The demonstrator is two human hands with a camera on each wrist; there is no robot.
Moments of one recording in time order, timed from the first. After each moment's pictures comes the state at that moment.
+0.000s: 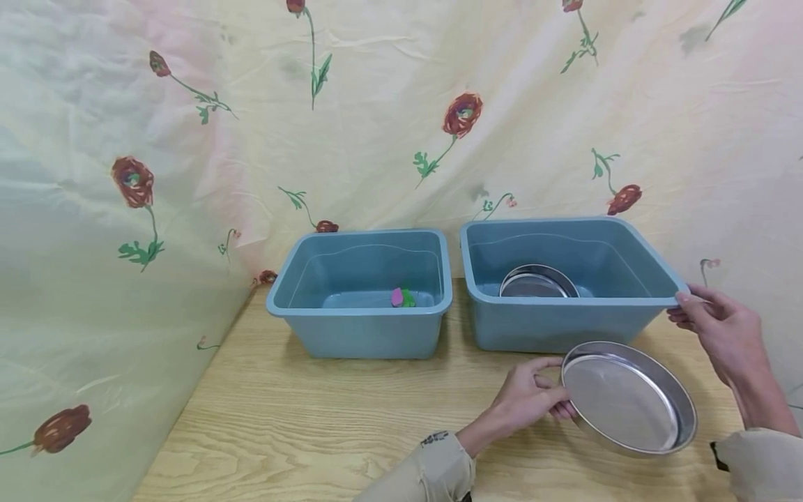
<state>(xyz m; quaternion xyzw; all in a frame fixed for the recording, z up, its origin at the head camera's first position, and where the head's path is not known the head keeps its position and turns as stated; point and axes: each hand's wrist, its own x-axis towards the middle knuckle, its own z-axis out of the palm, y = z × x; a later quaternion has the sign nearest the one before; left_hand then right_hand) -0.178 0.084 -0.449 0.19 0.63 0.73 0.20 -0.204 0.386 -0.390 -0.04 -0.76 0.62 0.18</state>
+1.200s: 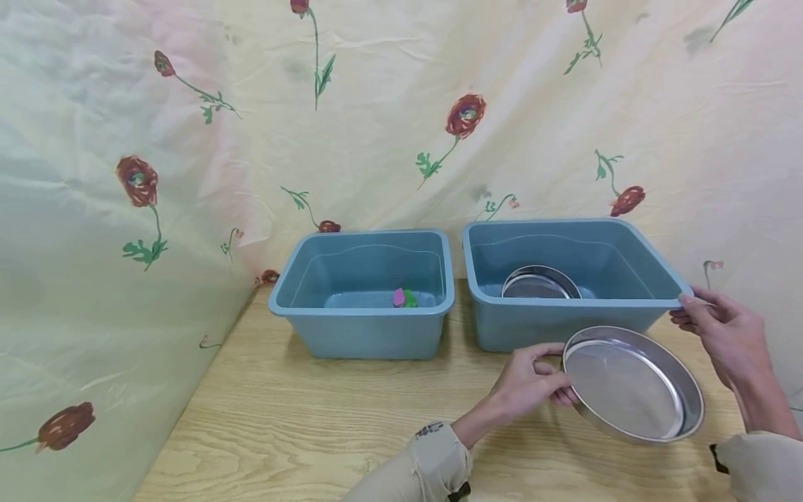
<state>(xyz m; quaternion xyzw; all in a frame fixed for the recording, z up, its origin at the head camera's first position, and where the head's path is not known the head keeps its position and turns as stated) -0.185 0.077 -0.423 0.21 0.62 0.74 0.18 -0.205 0.387 -0.392 -0.04 -0.77 0.61 0.18</state>
